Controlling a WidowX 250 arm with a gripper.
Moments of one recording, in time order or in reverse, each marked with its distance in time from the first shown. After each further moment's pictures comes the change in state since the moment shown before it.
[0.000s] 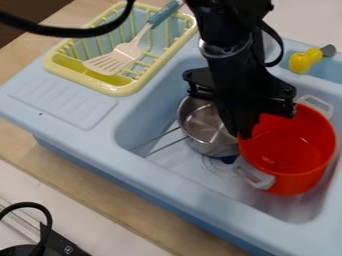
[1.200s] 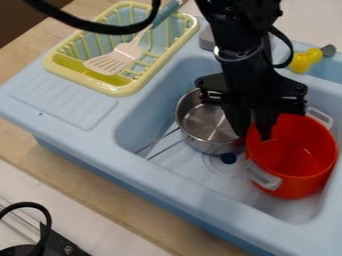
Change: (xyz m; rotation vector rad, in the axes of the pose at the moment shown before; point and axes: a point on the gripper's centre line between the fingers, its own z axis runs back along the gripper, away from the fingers) arm 0.010 -0.005 -0.013 -0.030 0.005 0.089
